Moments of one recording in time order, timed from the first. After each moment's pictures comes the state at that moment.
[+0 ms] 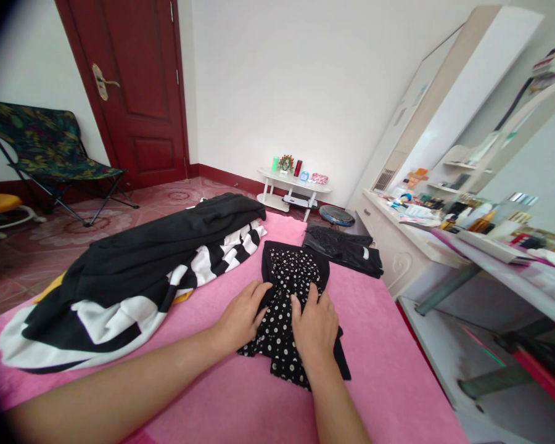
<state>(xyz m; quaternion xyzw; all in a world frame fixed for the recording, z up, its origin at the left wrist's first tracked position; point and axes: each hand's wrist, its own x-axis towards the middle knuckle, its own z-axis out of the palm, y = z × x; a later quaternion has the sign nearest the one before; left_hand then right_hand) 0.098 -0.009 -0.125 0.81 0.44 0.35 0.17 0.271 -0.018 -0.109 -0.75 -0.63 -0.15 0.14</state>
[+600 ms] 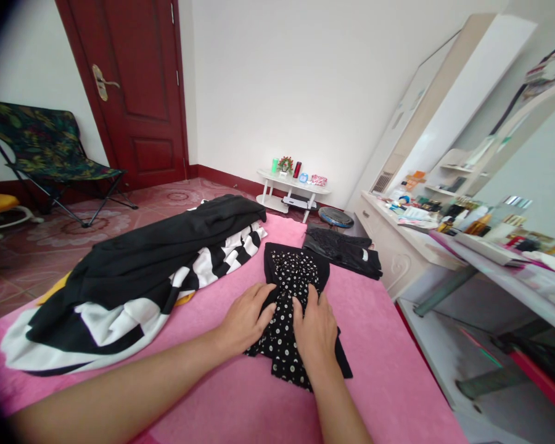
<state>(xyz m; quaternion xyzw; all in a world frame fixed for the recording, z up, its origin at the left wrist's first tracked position) 0.101 -0.014 -0.112 0.79 0.45 0.37 0.18 0.268 -0.023 -0.097 -0.73 -0.65 -0.10 0.18</state>
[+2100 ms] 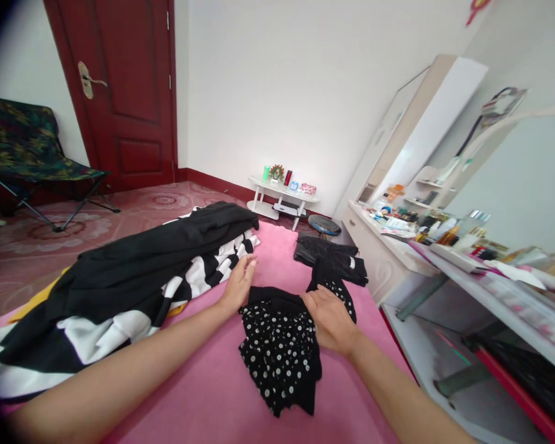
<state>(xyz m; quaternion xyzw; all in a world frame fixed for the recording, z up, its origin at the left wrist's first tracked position) 0.097 0.069 -0.112 0.60 0.45 0.59 0.31 0.338 0.002 -0.058 -0.40 -0.90 -0.16 0.04</state>
